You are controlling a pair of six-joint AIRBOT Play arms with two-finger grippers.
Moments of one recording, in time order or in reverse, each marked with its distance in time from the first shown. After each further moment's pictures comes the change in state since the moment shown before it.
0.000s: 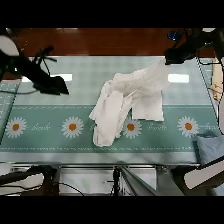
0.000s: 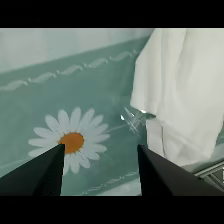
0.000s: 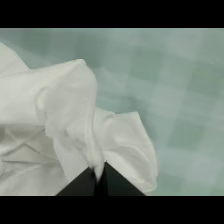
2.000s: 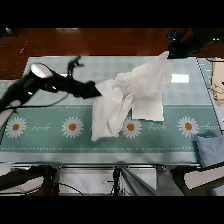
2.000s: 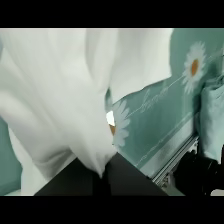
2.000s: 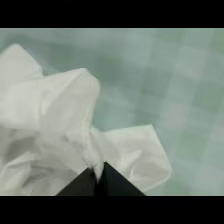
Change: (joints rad) left arm -0.212 0.037 -0.156 -0.492 0.409 0.107; right arm -0.006 0.093 0.004 0.070 -0.016 -0.006
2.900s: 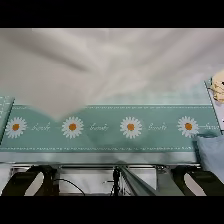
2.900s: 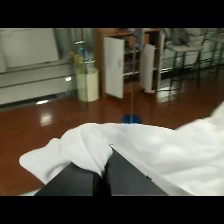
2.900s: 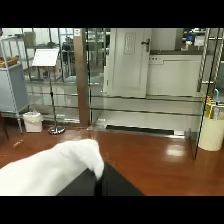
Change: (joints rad) left arm 0.288 0.667 0.870 0.433 -0.246 -0.156; right arm 0.000 0.886 0.045 -0.029 -0.270 0.154
